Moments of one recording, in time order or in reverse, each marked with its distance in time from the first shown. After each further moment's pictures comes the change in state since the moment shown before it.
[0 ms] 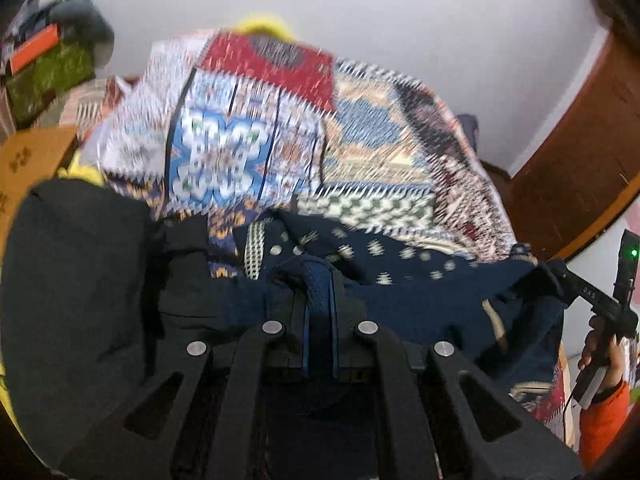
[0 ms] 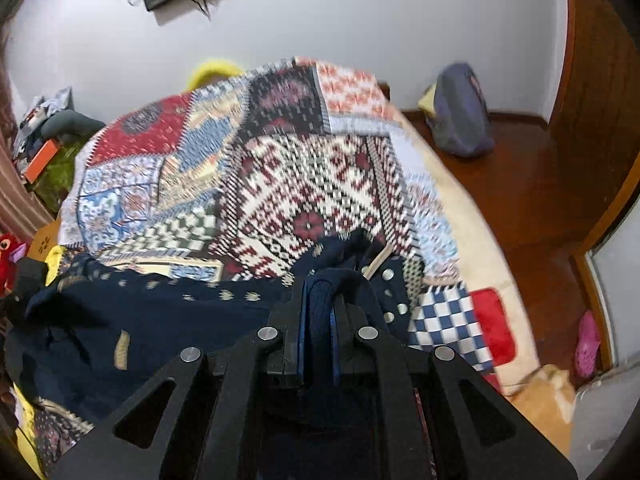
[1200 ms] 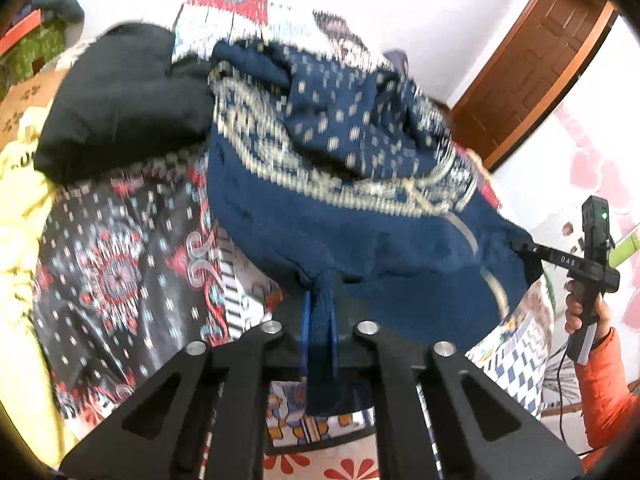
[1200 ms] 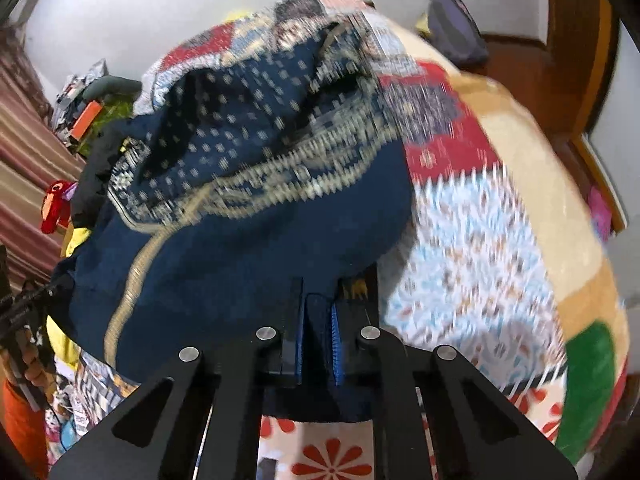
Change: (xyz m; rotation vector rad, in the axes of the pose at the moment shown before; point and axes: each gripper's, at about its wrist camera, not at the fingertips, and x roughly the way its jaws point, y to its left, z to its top) left arm -0.181 -0.023 -0.271 0.137 0.091 -0.155; right arm -0.171 -0.024 -0.253 0.057 0.141 0.138
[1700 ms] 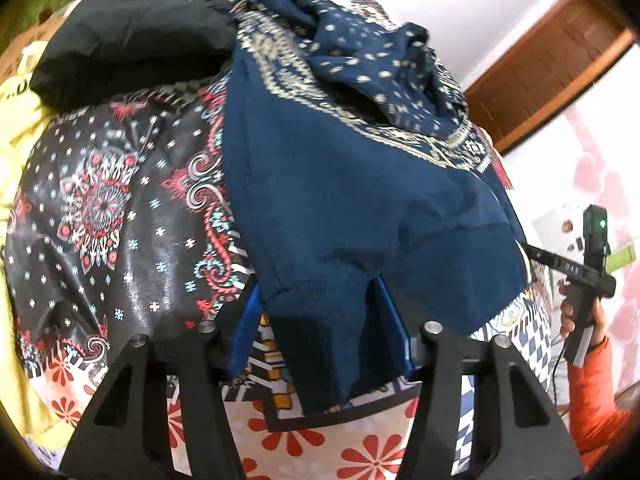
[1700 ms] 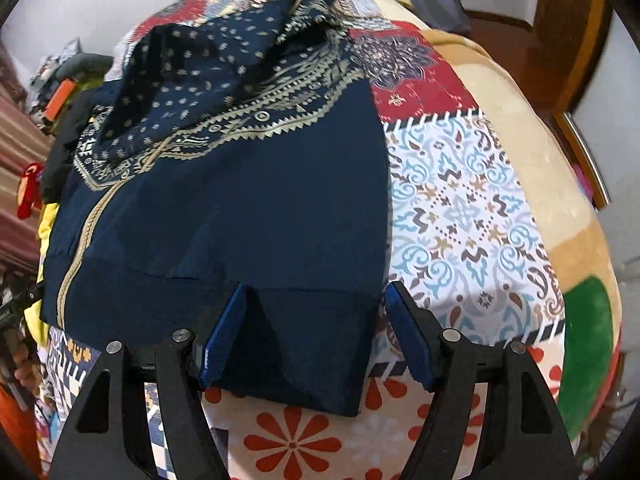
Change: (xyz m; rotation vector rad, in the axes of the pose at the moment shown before) left arm 0.025 0.013 -0.040 -0.075 0.129 -0.020; right arm 0.020 -0.016 -0.029 0.026 0.120 -0.087
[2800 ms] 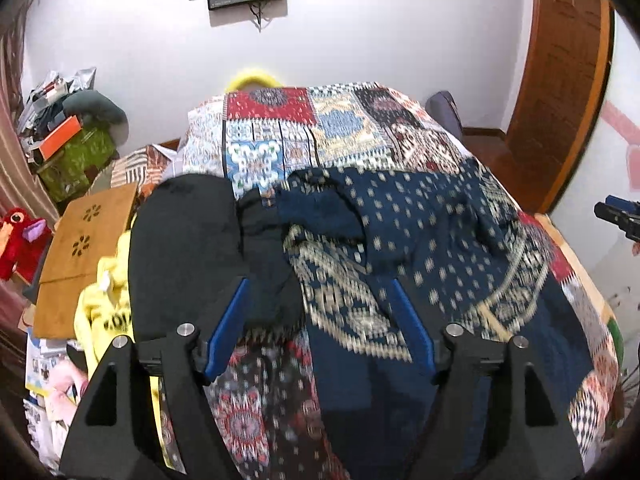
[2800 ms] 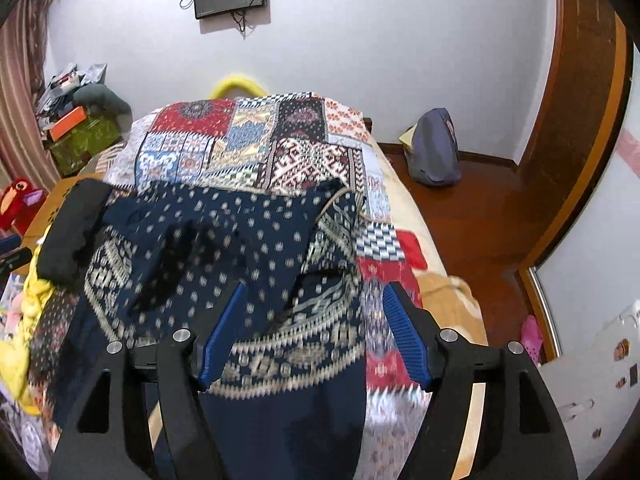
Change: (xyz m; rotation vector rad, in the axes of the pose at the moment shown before) left arm -0.077 -0.032 0.152 0.223 -0.307 0.337; right arm -0.087 0.076 0.137 -0.213 -0.360 -0.166
